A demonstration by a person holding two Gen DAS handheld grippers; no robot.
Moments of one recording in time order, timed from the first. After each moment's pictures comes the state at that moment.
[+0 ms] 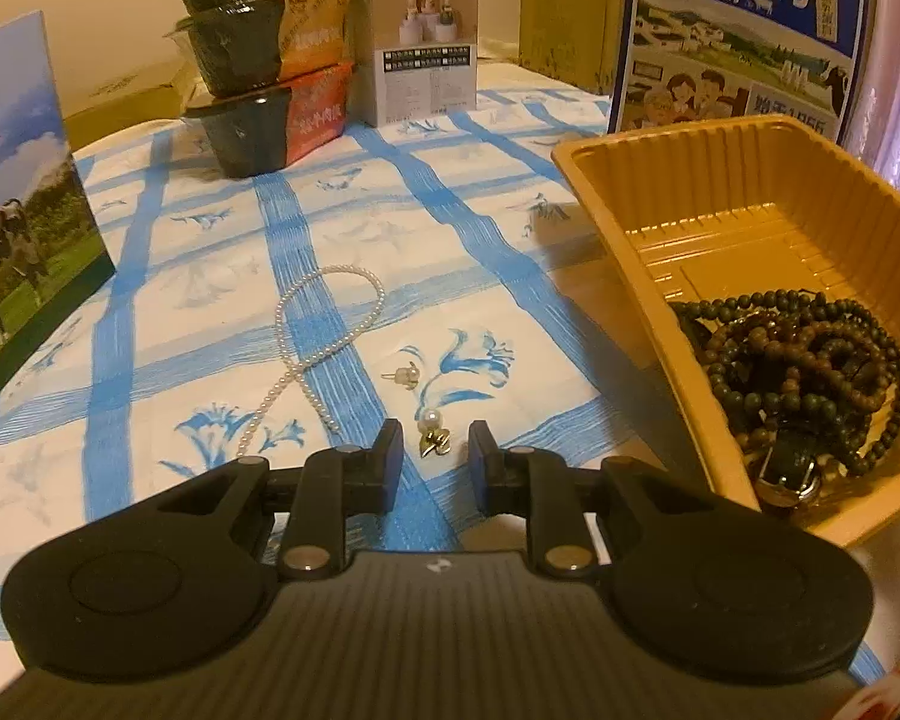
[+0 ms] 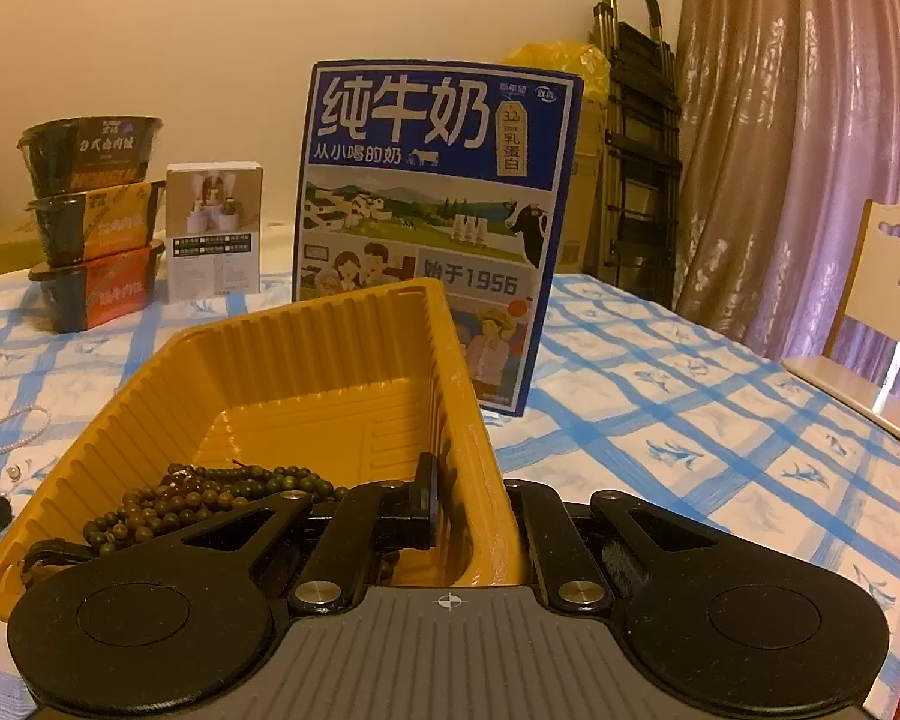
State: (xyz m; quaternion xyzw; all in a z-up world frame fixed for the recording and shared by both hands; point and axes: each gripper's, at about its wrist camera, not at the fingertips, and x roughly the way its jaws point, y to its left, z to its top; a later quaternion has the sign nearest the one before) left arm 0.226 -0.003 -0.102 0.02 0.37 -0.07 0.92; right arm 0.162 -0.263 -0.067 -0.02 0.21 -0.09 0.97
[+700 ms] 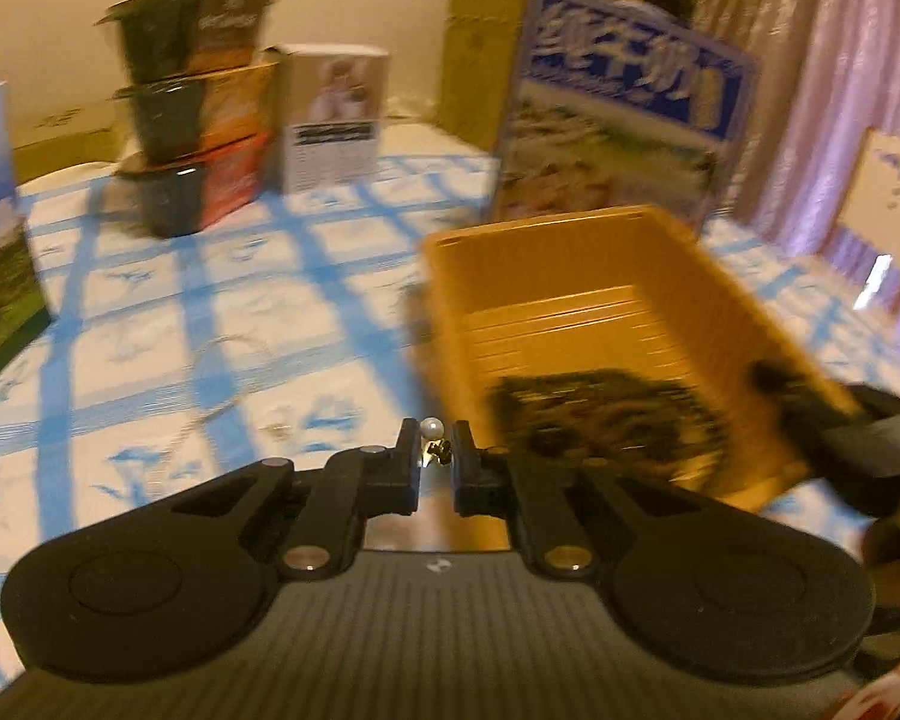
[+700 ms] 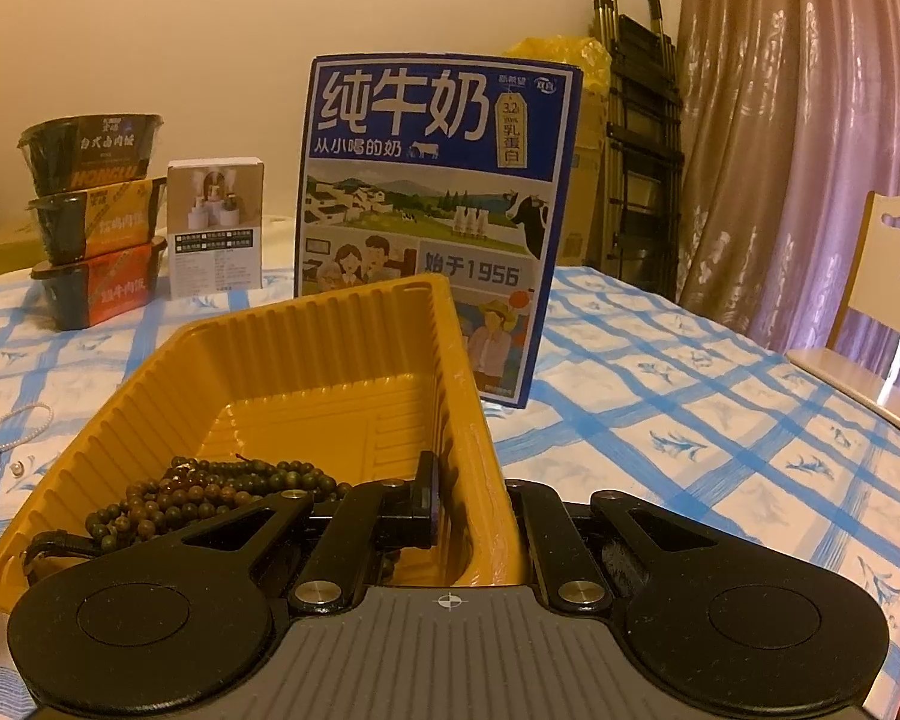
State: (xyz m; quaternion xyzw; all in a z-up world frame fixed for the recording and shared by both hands) left arm 0.186 -0.032 -0.040 -0.04 0.33 -0.16 0.93; right arm 0.162 -0.265 -0.069 -0.02 0.22 -0.08 0.97
